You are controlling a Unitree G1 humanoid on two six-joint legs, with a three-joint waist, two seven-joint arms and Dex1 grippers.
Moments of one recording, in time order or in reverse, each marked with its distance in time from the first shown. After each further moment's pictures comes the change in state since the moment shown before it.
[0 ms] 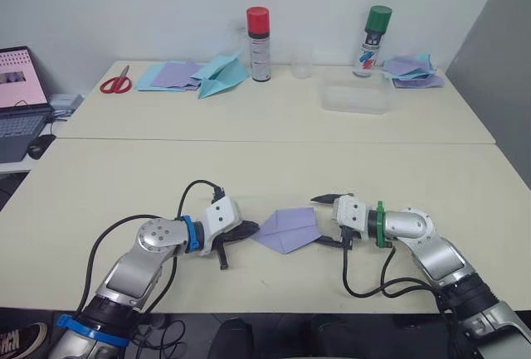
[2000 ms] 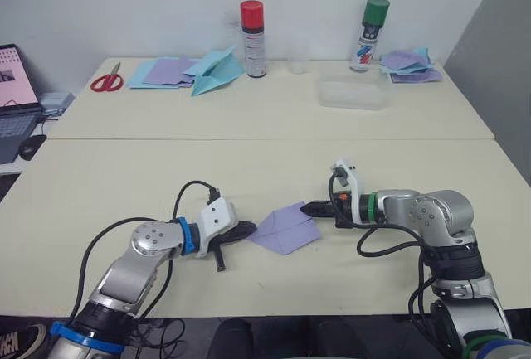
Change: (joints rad) left arm 0.044 0.037 0.054 -0.043 -0.035 0.021 -0.022; right arm -0.230 0.211 -0.314 -0.139 0.569 1.286 -0.296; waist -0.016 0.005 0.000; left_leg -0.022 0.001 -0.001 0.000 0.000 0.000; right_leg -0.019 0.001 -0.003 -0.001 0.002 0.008
